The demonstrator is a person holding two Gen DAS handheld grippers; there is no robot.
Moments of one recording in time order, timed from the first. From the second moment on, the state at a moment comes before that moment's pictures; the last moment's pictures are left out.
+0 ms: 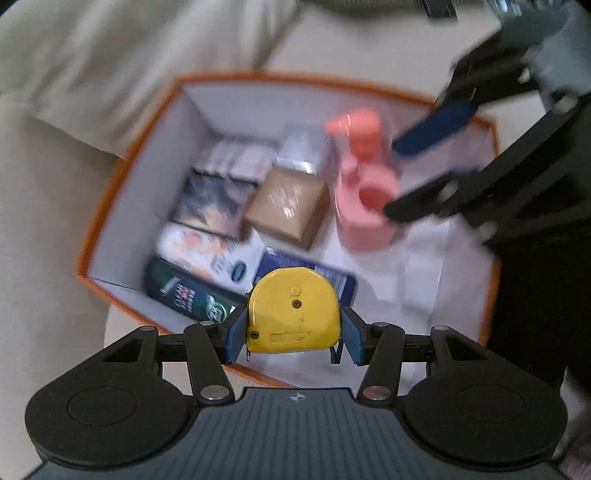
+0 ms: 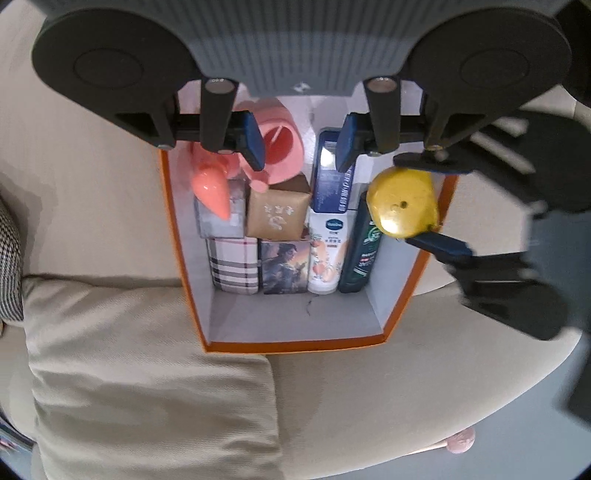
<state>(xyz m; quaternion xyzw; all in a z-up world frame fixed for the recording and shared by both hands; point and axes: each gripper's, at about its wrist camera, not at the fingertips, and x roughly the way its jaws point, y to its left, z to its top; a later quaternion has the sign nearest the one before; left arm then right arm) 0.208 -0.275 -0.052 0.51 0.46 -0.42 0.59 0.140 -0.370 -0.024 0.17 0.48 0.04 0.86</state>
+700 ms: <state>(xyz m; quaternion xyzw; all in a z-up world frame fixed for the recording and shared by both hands) 0.198 -0.287 -0.128 0.65 0.50 -0.39 0.42 0.139 -0.382 -0.040 0.19 0.49 0.04 0.85</state>
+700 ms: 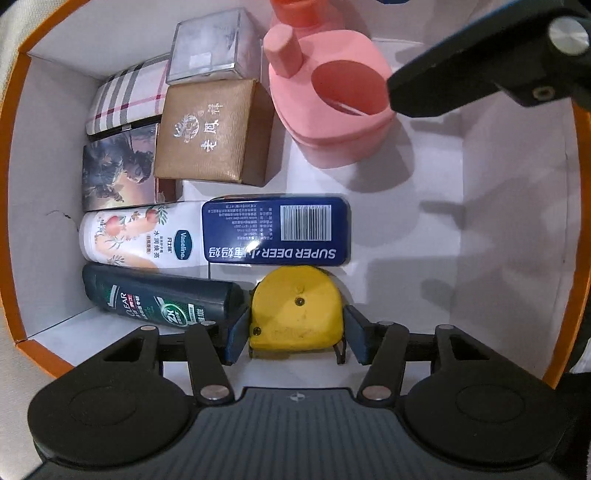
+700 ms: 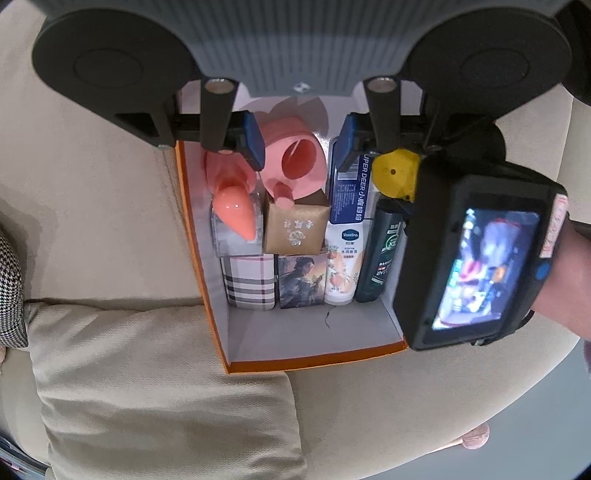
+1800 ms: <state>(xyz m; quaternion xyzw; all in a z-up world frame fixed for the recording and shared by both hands) 0.087 -0.139 0.117 0.22 0.32 -0.24 0.89 0.061 -0.314 0.079 0.13 0.41 0.06 0.90</state>
